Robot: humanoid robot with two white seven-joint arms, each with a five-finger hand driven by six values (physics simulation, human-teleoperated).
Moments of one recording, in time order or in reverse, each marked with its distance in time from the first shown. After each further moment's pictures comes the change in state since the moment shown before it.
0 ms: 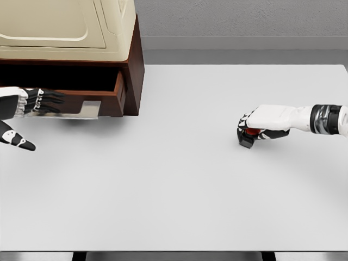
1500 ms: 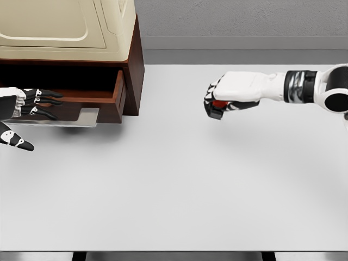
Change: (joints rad) left arm 0.005 0.002 0.004 0.001 0.001 0.004 0.001; right arm -0.206 0.136 0.049 -0.045 -0.006 0.000 0.000
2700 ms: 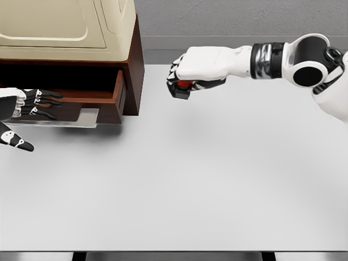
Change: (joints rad) left arm 0.000 -0.001 0.000 0.000 -0.011 -0.001 0.000; right arm -0.173 0.153 0.067 0.024 -0.010 0.031 0.000
